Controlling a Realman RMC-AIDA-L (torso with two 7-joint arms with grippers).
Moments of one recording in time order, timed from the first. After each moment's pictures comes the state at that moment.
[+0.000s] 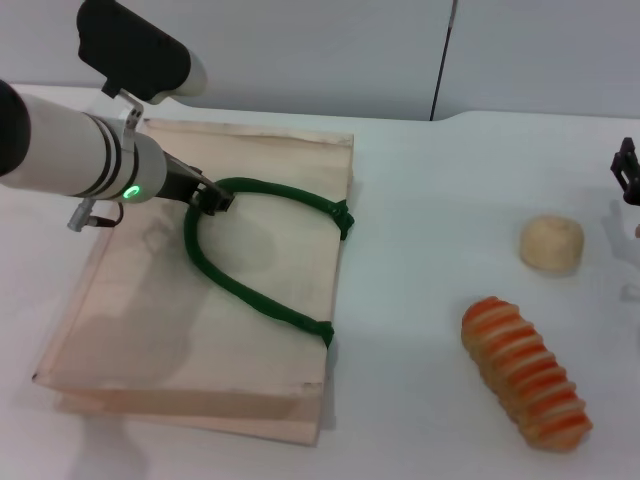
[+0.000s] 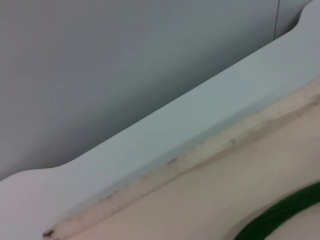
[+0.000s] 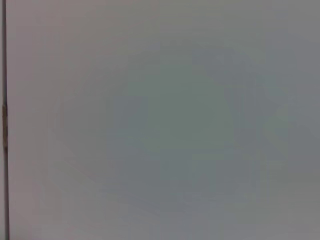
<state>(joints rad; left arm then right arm) -0.56 -2.03 1.54 1.14 -0.45 -0.86 0.42 0.56 2.04 -2.54 -0.37 -1.57 0.87 2.81</state>
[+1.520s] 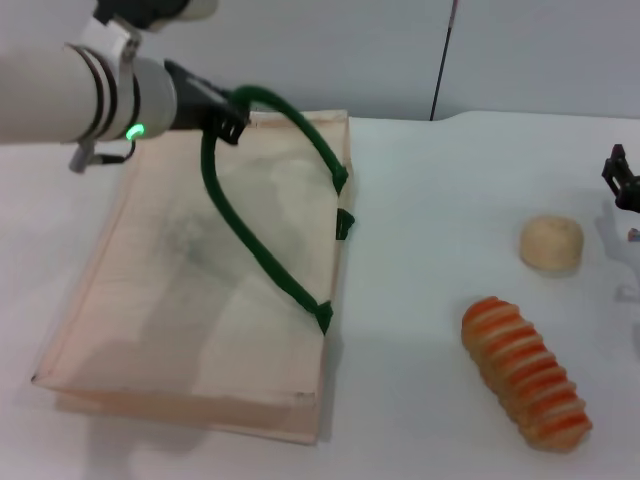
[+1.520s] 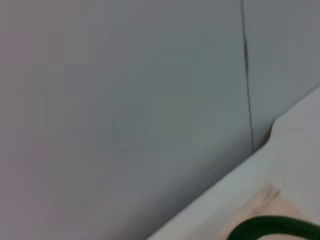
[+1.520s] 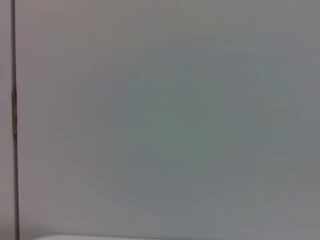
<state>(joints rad) -0.46 -2.03 1.57 1.50 -0.45 -0.90 0.41 0.56 2.04 -2.54 -0.36 -1.58 0.84 2.81</state>
